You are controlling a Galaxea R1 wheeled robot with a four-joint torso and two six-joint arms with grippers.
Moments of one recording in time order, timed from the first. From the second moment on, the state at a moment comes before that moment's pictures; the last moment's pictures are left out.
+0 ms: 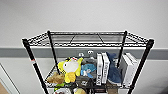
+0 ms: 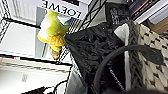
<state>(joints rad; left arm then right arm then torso) 0.84 2.01 -0.95 -0.52 0.09 0.26 -1.01 1.97 -0.86 0.35 0.31 0.05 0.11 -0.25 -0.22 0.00</state>
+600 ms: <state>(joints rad) 0.68 1.88 -0.76 -0.52 0.11 0.25 -0.90 1.85 -0.72 0.34 0.29 0.05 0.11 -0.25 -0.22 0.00</state>
